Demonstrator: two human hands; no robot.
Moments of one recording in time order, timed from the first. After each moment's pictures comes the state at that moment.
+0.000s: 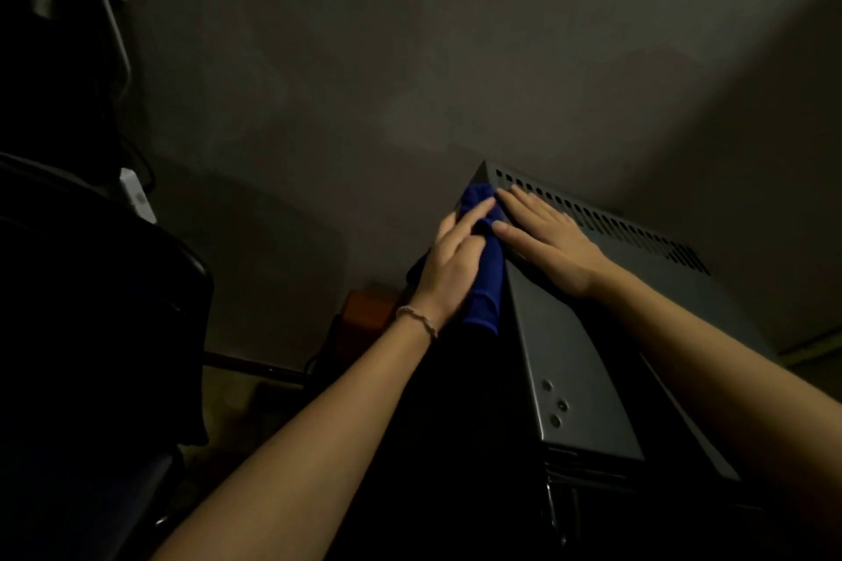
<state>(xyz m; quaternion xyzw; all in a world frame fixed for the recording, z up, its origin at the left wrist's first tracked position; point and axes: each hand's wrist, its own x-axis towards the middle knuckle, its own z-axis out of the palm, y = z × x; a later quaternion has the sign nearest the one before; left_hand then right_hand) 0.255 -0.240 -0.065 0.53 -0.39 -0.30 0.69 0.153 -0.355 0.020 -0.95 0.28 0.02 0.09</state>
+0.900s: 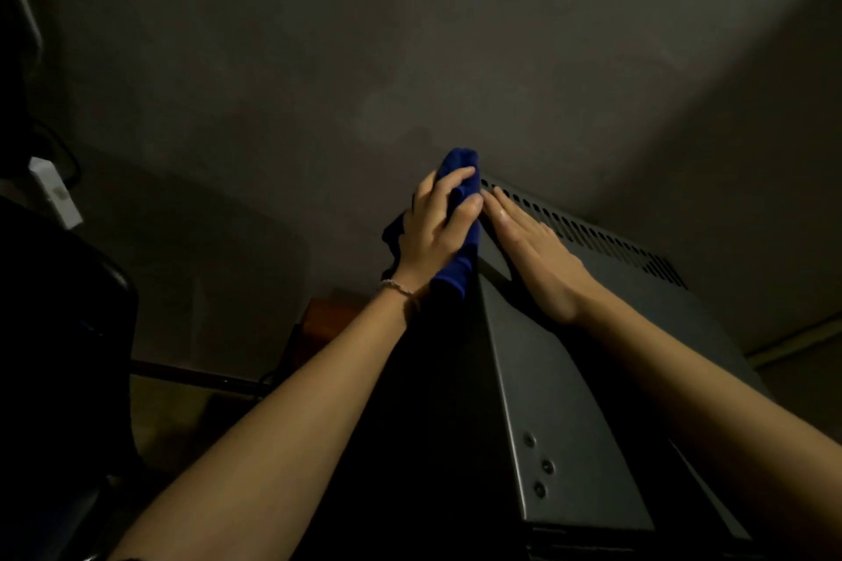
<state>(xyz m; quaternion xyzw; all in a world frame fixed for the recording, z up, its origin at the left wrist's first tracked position) 0.284 -0.311 -0.074 0.54 -0.38 -0.19 0.73 0.149 -0.357 0.017 -0.95 0.29 0.01 0.09</state>
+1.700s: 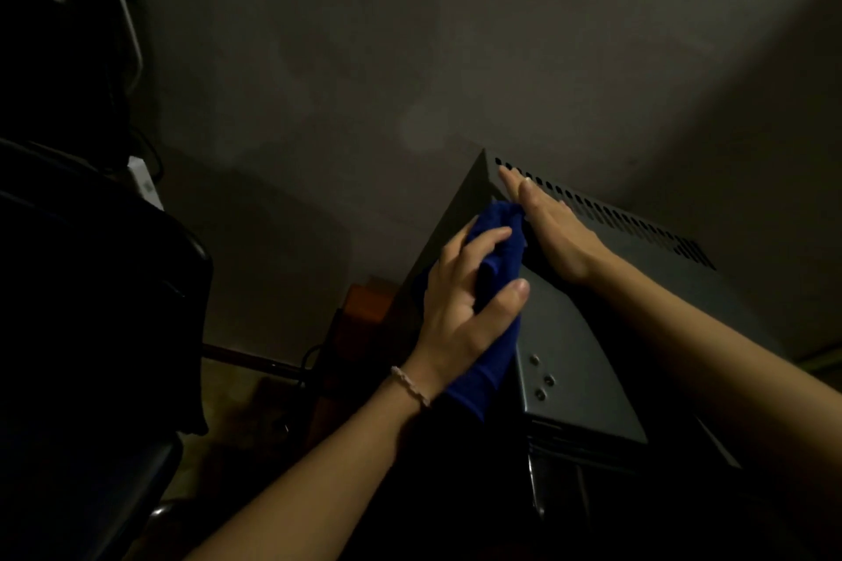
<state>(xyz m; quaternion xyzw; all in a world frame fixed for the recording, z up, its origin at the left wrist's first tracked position) 0.196 -0.194 -0.082 0.52 -0.42 -0.13 0.73 0.148 -0.355 0.014 -0.96 0.26 -0.02 0.10</state>
